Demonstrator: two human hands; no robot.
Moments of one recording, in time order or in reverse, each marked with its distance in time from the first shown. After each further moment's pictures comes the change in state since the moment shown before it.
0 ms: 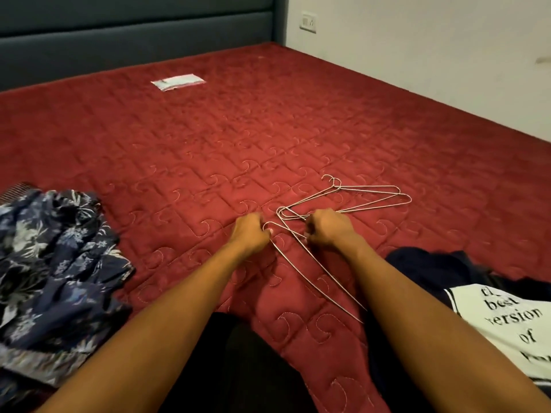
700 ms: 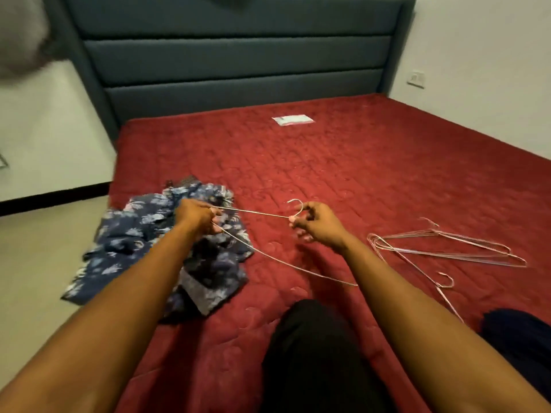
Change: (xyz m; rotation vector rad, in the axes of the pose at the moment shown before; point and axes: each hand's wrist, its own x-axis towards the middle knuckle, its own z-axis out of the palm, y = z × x) left_hand -0.142 -0.179 -0.248 -0.730 0.583 -0.443; right_hand -0.026 -0.241 -0.030 0.984 -0.137 -0.370
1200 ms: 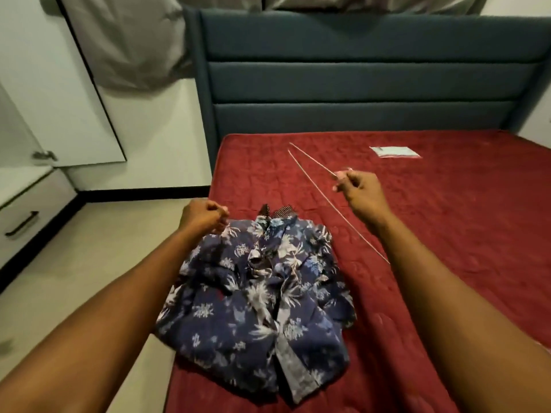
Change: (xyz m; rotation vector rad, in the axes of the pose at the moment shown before) left_hand 0.138 -0.006 -0.196 0.158 0.204 0.127; right_hand 0.193 -0.138 0.116 -0.025 0.178 -0.398
